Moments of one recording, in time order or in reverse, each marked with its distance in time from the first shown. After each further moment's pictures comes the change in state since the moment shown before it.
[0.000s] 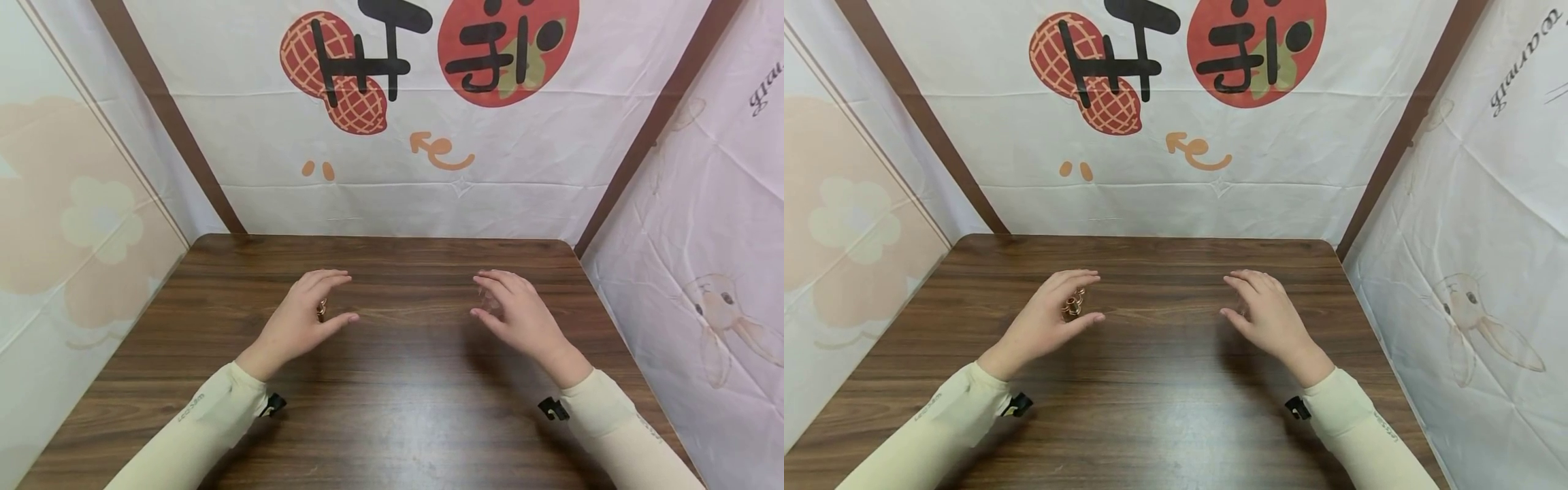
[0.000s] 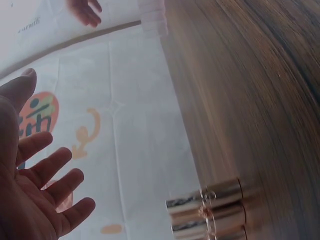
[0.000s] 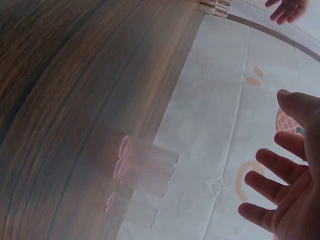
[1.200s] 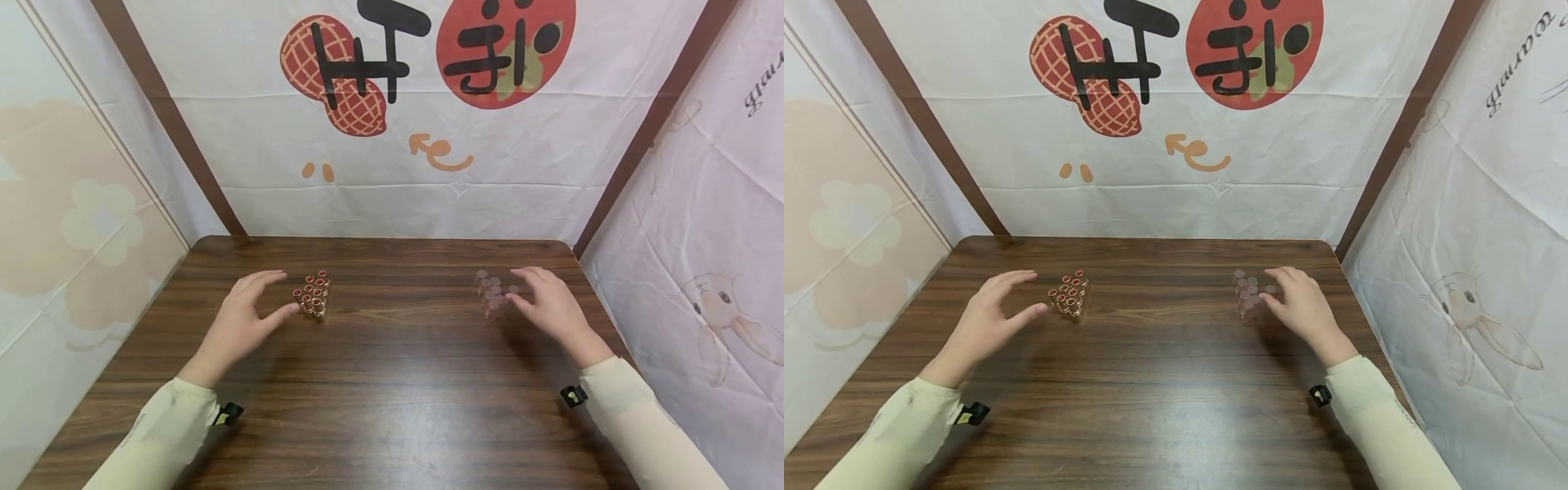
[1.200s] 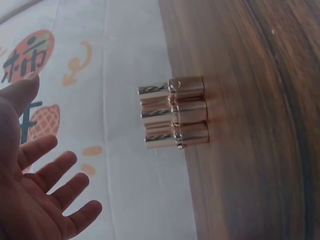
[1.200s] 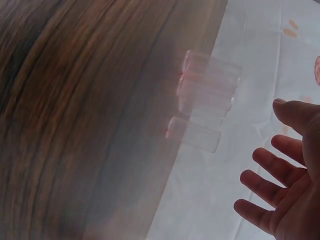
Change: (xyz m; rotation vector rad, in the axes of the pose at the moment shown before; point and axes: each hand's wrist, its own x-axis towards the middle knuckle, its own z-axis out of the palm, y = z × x) left_hand -0.043 -0.056 -0.046 0.046 0.098 -0.229; right_hand -0.017 0.071 -0.001 -0.047 -0.091 0.277
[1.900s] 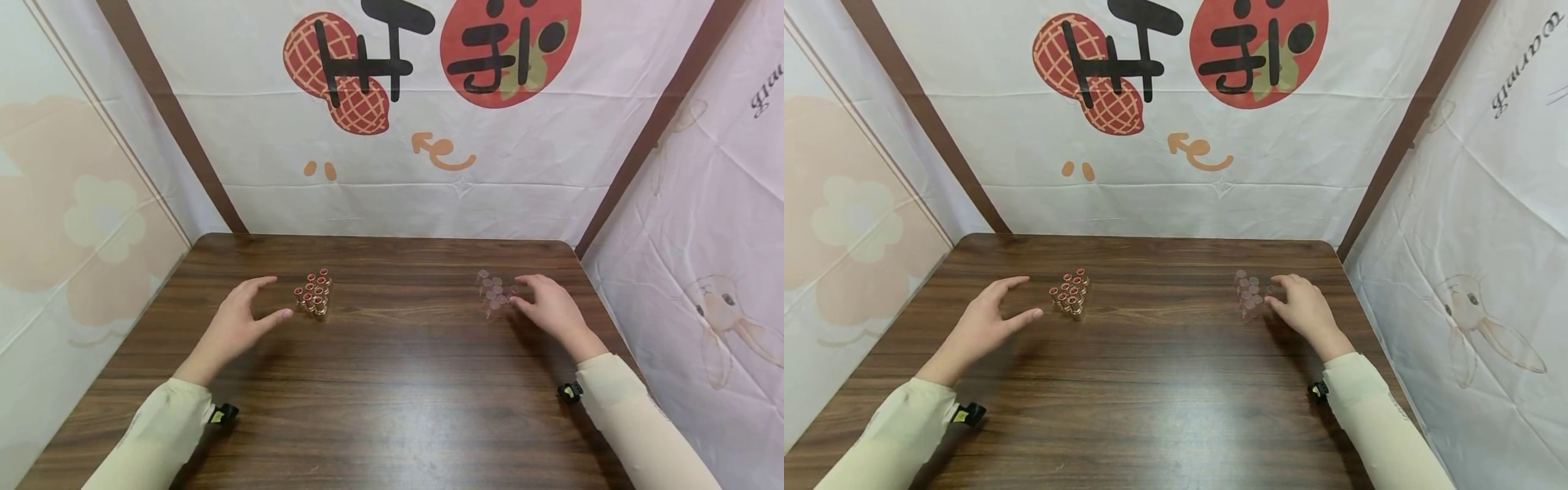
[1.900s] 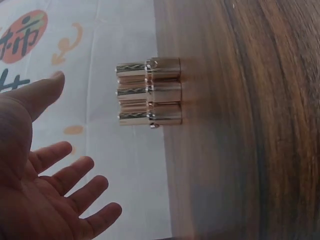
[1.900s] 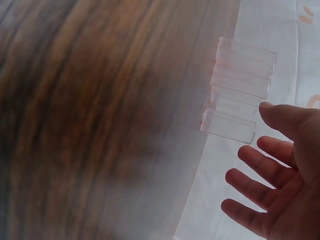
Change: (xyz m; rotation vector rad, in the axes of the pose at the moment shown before) left_hand -0.010 -0.026 0.002 0.023 -0.146 -0.170; right_hand 0.001 0.017 0.015 0.026 -0.185 0.186
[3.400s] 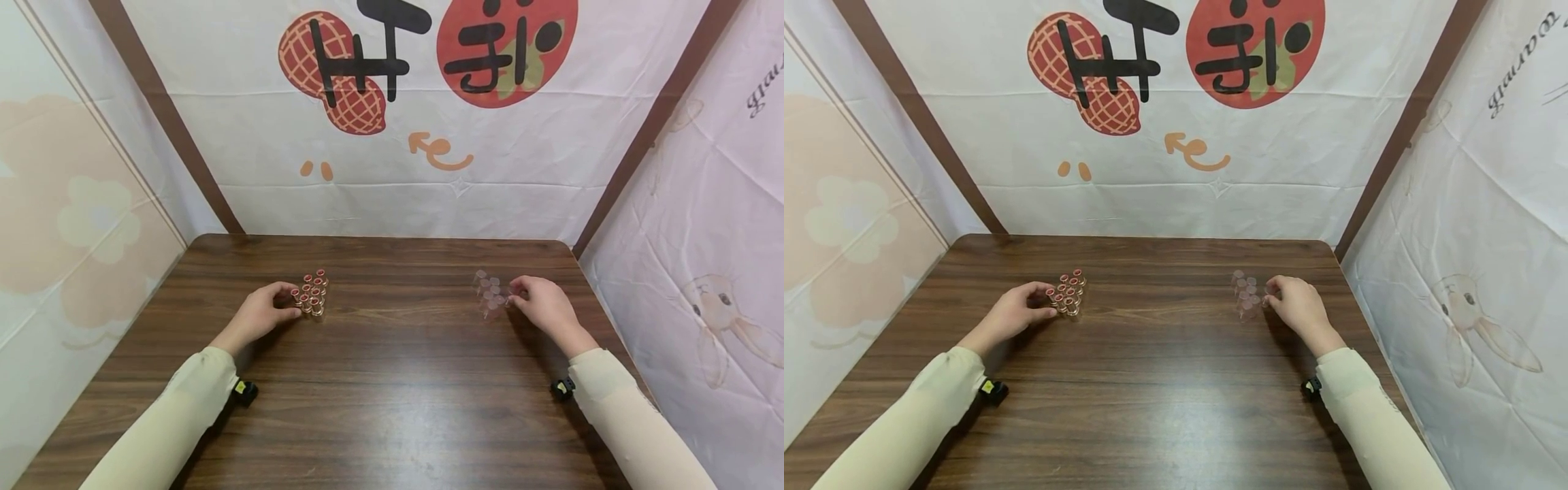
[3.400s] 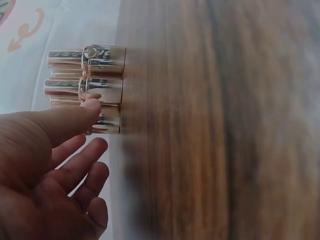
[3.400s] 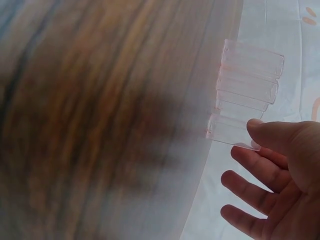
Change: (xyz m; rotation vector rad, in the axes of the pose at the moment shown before) left_hand 0.045 -0.046 0.049 -0.141 -0.245 -0.174; right_hand 0.009 0.004 0.007 -0.008 0.008 0.020
